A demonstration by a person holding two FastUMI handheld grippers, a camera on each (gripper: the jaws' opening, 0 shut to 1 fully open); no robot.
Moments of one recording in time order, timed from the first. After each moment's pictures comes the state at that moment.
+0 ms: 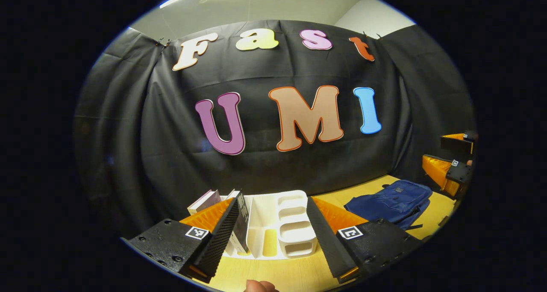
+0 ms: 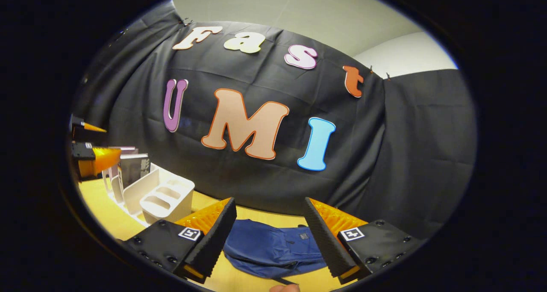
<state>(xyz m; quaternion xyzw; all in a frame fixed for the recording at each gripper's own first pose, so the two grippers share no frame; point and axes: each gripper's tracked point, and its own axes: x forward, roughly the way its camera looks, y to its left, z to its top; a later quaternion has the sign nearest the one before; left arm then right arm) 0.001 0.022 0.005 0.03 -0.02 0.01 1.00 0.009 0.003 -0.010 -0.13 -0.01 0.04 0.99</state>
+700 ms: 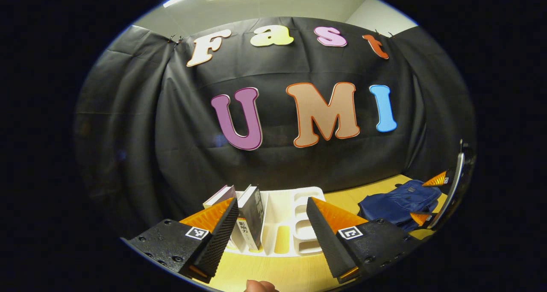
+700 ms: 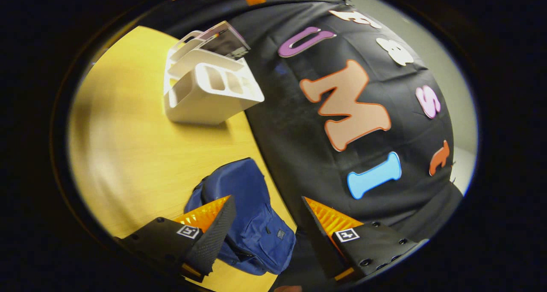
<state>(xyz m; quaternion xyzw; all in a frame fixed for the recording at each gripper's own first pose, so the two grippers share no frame) -0.003 0.061 -0.004 0.02 0.00 0.06 1.00 0.052 0.036 -0.180 -0.53 0.05 0.22 0.82</state>
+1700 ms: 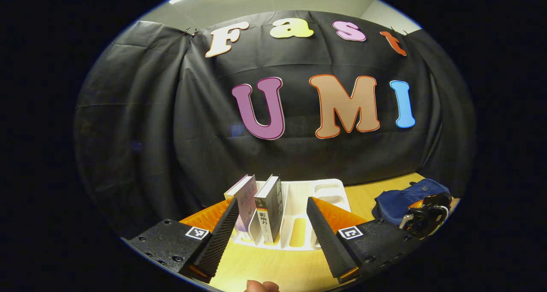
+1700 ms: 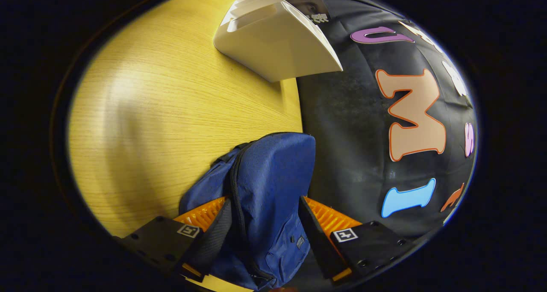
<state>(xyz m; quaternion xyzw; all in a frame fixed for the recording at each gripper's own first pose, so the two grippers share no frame) -0.013 0.097 -0.018 0.00 0.03 0.11 0.99 0.111 0.043 -0.302 -0.62 0.10 0.26 0.73</state>
